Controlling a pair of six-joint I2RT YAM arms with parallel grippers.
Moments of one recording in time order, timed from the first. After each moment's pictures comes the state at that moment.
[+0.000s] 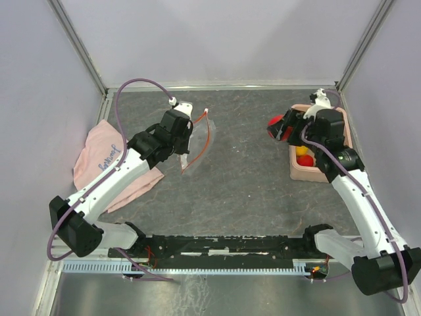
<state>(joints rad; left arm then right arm) -0.65 1.32 1.27 -0.73 -0.33 -0.26 0.19 1.02 1.05 -0.45 -0.15 0.45</state>
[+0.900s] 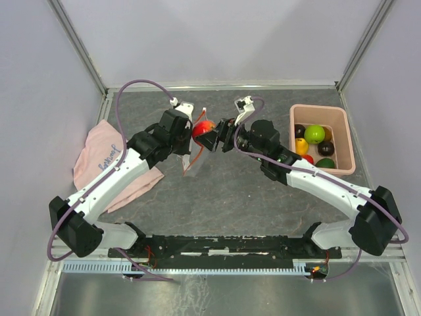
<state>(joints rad) -0.65 1.32 1.27 -0.72 -0.23 -0.26 0.79 1.34 1.02 0.26 -0.15 0.65</state>
